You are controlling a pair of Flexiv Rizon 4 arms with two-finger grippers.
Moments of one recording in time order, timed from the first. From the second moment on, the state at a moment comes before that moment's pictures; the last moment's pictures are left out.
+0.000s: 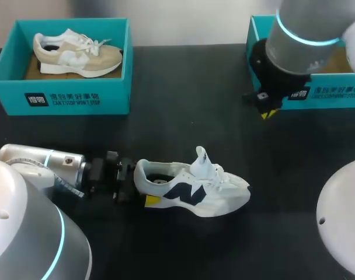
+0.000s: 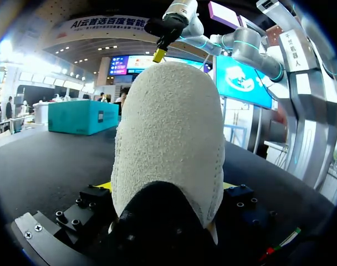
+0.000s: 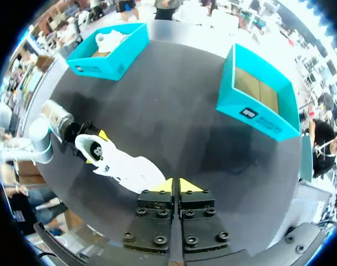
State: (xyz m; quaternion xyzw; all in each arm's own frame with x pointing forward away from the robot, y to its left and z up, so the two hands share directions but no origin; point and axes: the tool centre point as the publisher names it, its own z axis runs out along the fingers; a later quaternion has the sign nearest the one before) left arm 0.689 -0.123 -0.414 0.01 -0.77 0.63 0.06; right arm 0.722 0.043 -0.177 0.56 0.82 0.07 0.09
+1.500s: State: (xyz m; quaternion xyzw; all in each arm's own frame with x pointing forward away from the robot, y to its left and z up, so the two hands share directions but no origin) left arm 0.689 -0.123 -0.413 0.01 -0.77 0.63 0.06; right arm 0.722 0.202 -0.184 0.20 0.98 0.02 0.10
